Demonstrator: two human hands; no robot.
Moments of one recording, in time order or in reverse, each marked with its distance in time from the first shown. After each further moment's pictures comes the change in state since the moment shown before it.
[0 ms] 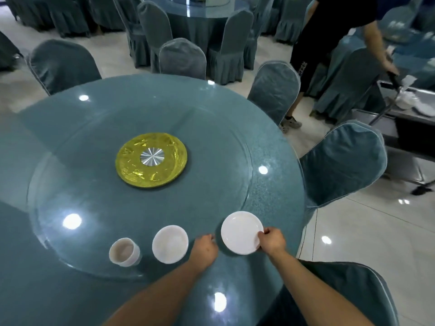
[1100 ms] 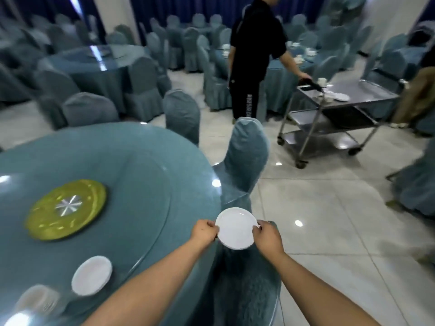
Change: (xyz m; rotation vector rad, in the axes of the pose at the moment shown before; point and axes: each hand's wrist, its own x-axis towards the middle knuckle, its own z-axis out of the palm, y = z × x) left_hand -0.112 0.236 0.139 -0.273 -0.200 0.168; right_hand -0.077 0.207 -0.220 0.078 0.317 -0.126
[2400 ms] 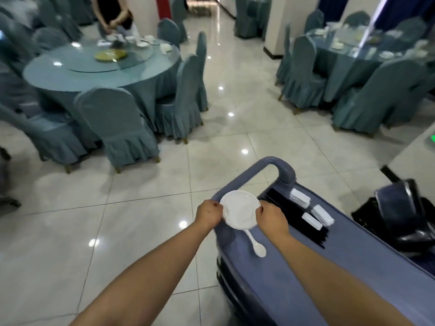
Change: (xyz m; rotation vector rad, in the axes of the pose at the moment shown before) left_hand -0.546 -0.097 0.503 0.965 -1.327 0.810; right_hand -0.635 0.402 -0.161 0.121 1.013 1.305
